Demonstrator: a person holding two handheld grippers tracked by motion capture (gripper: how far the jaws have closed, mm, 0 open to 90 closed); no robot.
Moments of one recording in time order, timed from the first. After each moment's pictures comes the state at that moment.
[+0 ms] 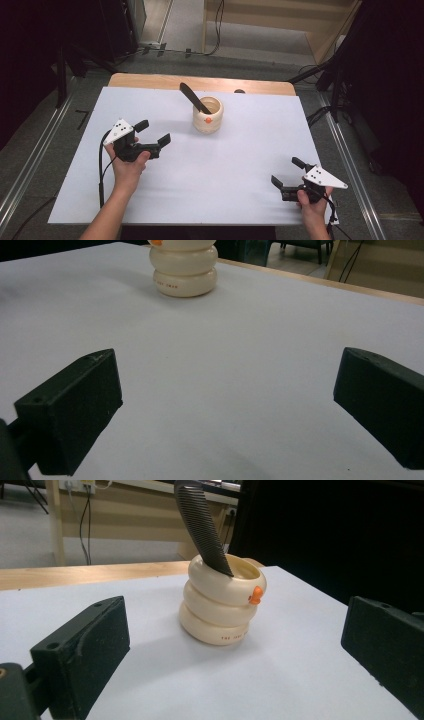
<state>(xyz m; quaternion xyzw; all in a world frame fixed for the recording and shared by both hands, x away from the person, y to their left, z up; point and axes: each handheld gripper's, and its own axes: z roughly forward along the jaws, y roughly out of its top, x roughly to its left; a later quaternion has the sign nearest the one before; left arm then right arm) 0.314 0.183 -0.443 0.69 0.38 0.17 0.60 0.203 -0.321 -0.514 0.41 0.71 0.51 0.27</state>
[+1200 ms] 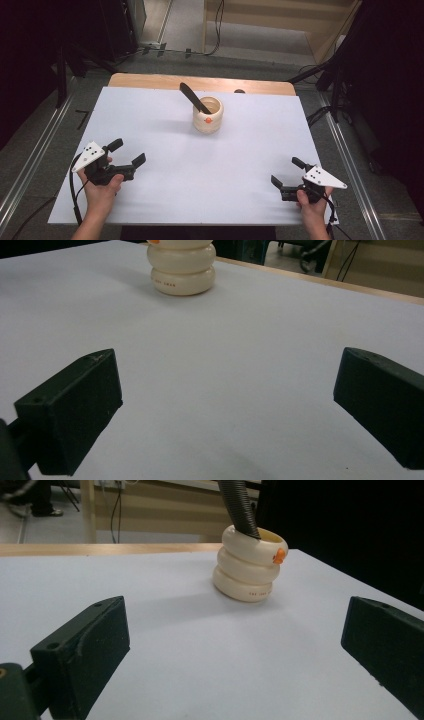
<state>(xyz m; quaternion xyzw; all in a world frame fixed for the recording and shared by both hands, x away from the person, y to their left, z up) 0.265 0.244 -0.460 0.68 0.40 0.20 0.58 0.203 -0.320 -0.515 0.41 0.71 0.51 0.27</state>
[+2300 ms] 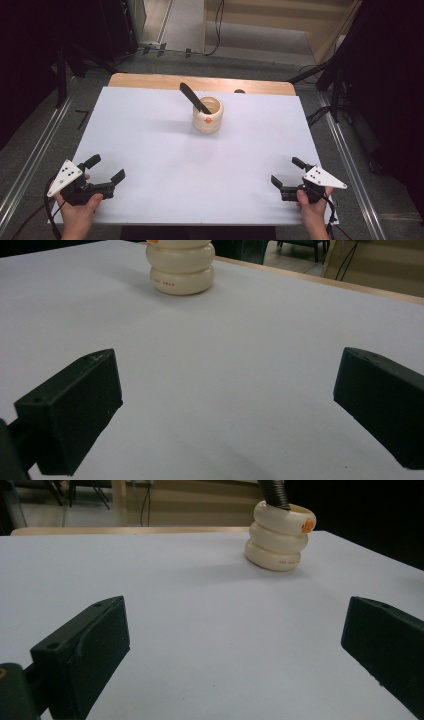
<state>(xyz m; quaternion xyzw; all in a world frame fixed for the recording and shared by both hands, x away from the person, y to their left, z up) 0.227 0.291 -0.476 0.69 0.41 0.24 0.55 0.203 -0.320 -0.515 0.41 0.71 0.50 0.27</state>
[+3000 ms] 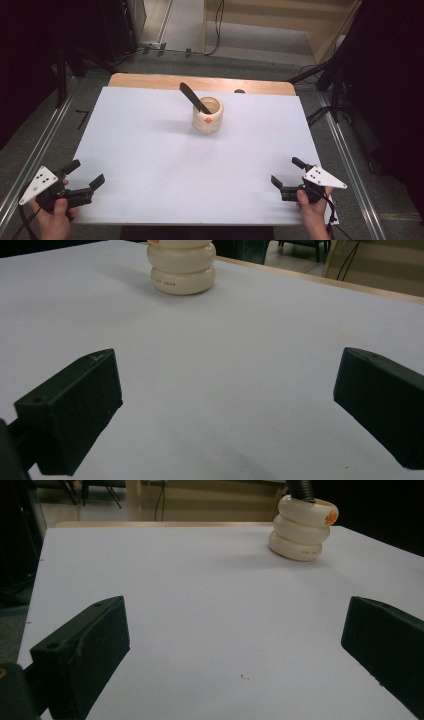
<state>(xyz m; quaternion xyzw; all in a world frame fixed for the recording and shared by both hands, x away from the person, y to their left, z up) 0.219 0.339 -0.483 0.69 0.42 0.24 0.54 0.203 -0.320 -0.515 0.41 0.71 0.51 0.27</state>
